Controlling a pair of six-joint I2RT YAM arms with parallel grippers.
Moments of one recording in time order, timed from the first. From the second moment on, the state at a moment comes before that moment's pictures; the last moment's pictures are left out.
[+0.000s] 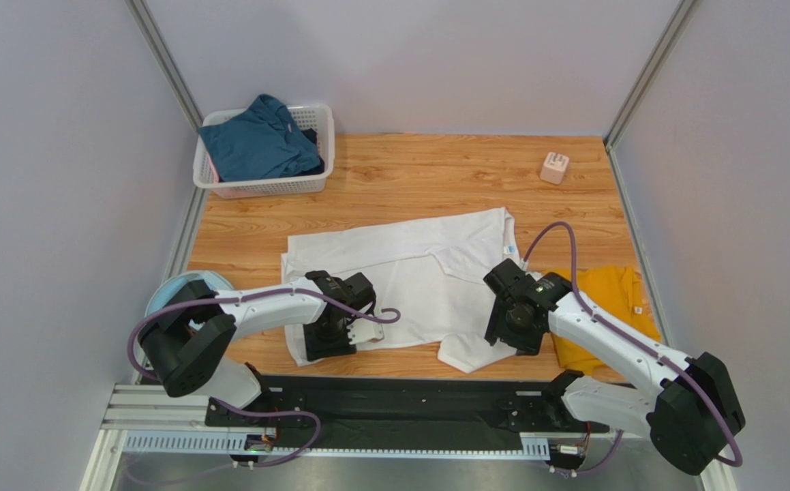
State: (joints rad) left arm -0.87 1.50 0.76 -0.92 -0.06 0.48; right arm 0.64 1.09 0.69 -1.02 0.15 0.96
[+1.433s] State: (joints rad) left arm -0.69 1.22 0.81 -0.89 -0.10 0.56; right arm 0.63 1.28 0.62 -0.81 -0.05 0.92
